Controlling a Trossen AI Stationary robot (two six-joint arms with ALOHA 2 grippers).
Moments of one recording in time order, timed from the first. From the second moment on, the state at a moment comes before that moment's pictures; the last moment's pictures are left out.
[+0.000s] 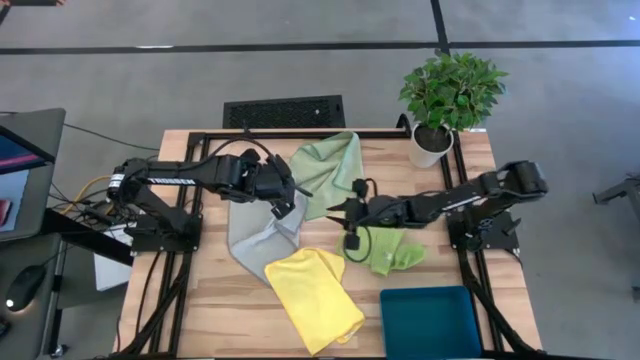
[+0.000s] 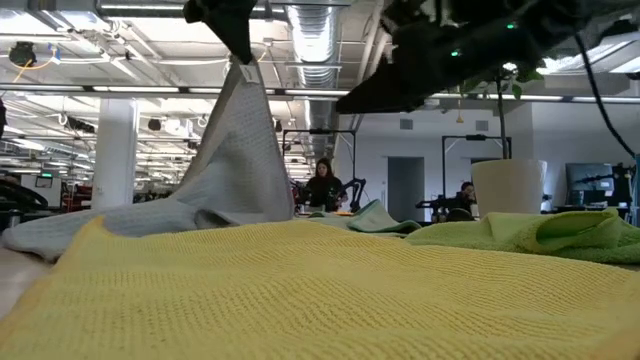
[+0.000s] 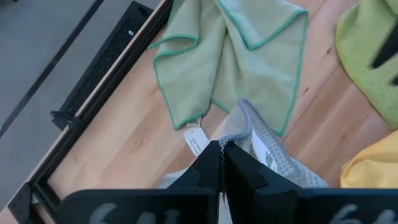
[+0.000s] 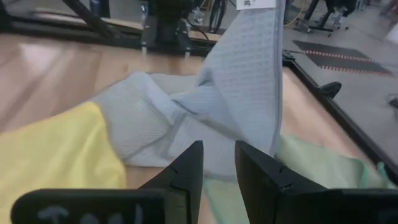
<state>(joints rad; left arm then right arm) -0.05 1.55 1.61 -1.28 -0.53 -0.58 0.10 1.56 0.73 0.46 0.26 -0.15</state>
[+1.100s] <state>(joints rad) -0.10 1.55 1.61 -1.26 -0.50 -0.48 -0.07 1.89 1.07 0.45 0.22 -0.24</state>
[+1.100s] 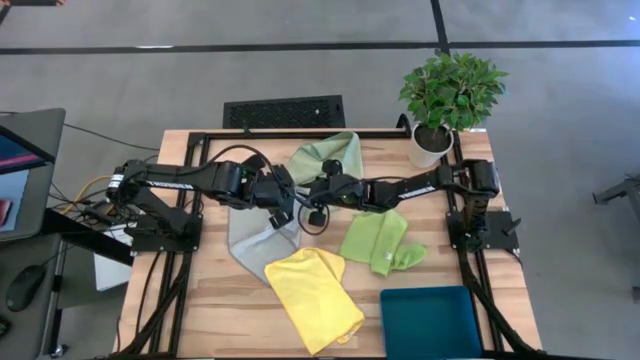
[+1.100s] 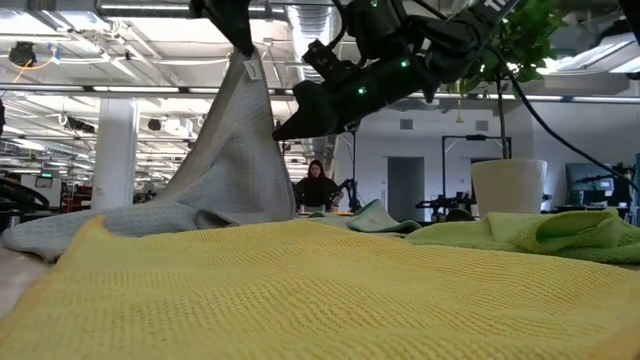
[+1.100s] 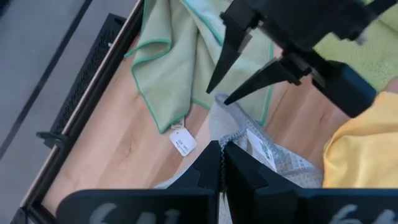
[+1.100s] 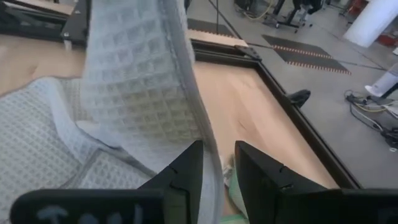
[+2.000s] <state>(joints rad) -0.11 1.53 1.71 -1.16 -0.61 -0.31 -0.09 1.89 1.07 0.25 0.09 -0.20</state>
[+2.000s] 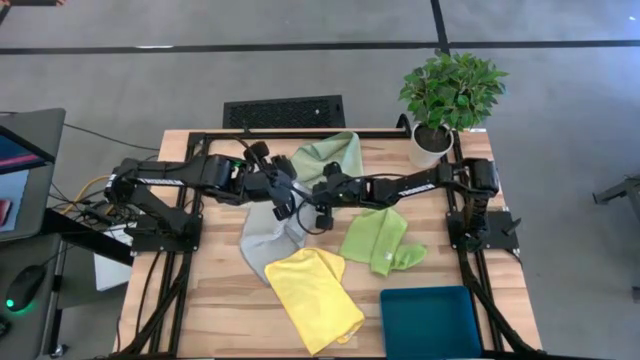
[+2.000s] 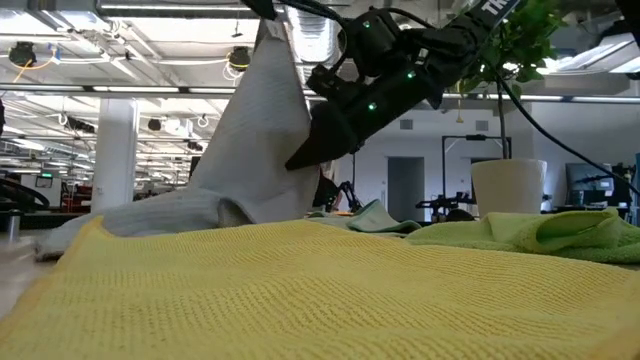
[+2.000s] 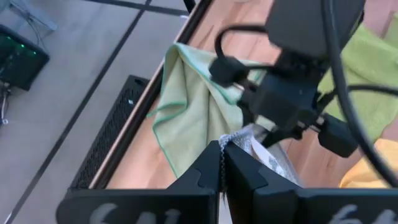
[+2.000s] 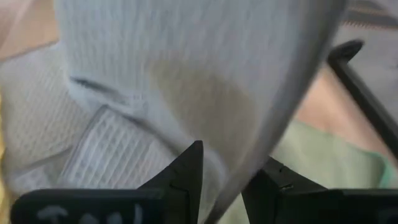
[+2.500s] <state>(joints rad) -0.11 1.53 1.75 -1.23 -0.70 -0.34 0.00 1.89 1.07 0.15 0.08 -0.02</state>
